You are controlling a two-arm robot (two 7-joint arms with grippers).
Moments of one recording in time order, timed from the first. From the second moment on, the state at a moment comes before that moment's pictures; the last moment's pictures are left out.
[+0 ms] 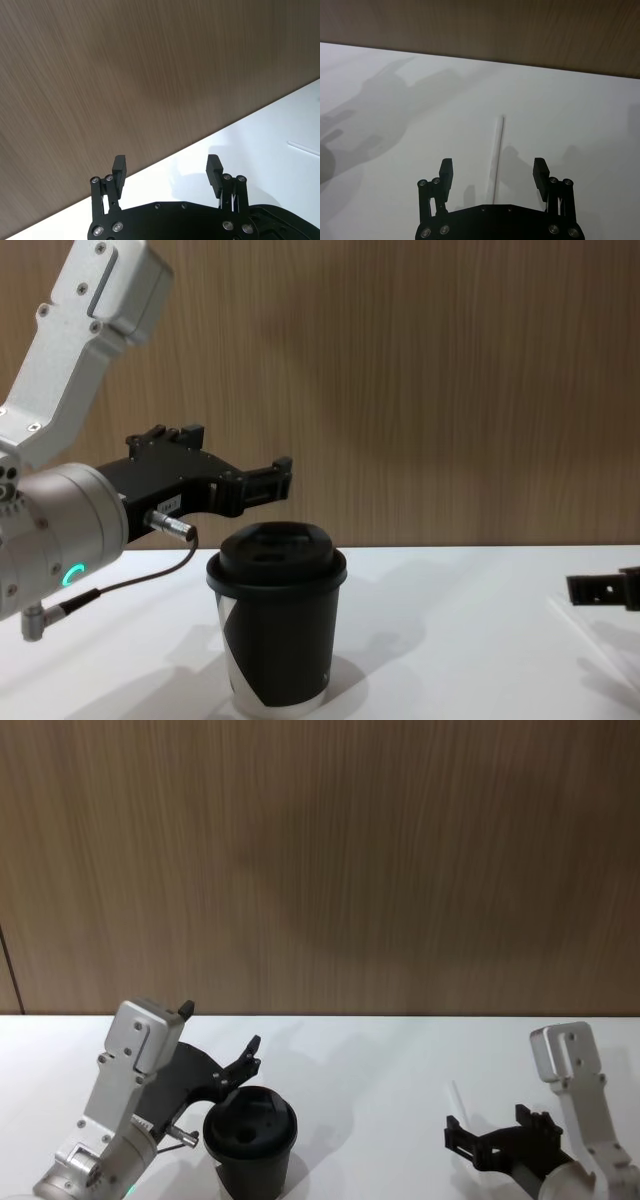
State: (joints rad) left arm -0.24 0.38 0.45 -1.63 -0.20 0.01 -0.01; right arm 0.03 0.27 -0.22 -1.85 0.25 0.66 -0.08
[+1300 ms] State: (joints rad) left arm -0.24 0.38 0.45 -1.63 -0.20 0.01 -0.01; right arm -0.03 0.37 -0.12 -1.88 0.33 0.77 0.10
